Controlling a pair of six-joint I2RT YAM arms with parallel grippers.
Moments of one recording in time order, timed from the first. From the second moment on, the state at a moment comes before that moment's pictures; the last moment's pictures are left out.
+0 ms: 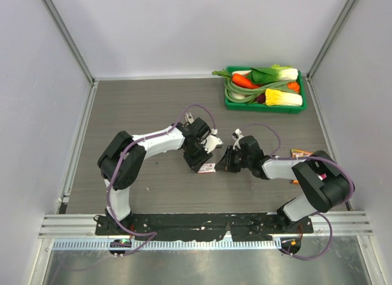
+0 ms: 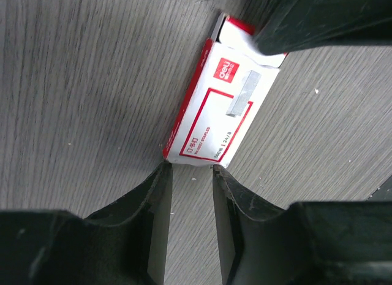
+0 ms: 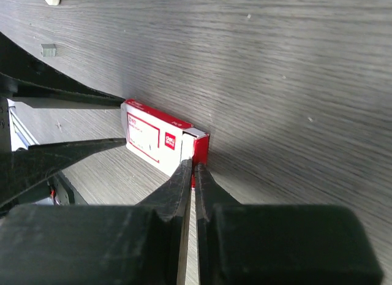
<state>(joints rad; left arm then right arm) -0.78 1.90 1.28 -0.68 0.29 0.26 0.53 1.49 0.45 0.32 -0.39 0.75</state>
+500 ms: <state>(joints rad) -0.78 1.90 1.28 -0.69 0.29 0.26 0.56 1.53 0.48 0.34 -0.36 0.76</state>
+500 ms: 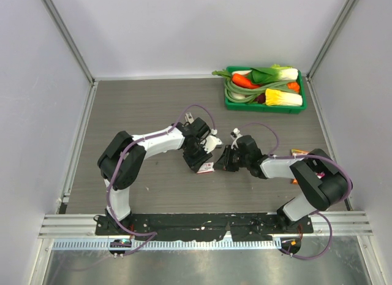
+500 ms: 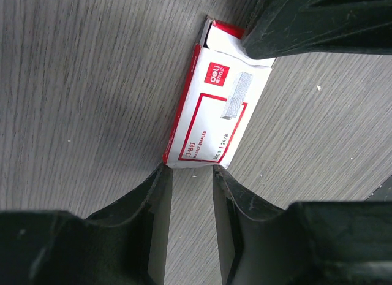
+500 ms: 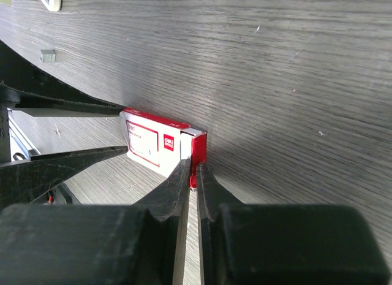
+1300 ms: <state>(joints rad) -0.78 1.90 1.29 -0.71 0.28 0.26 0.63 1.51 0.52 0.25 -0.26 0.69</state>
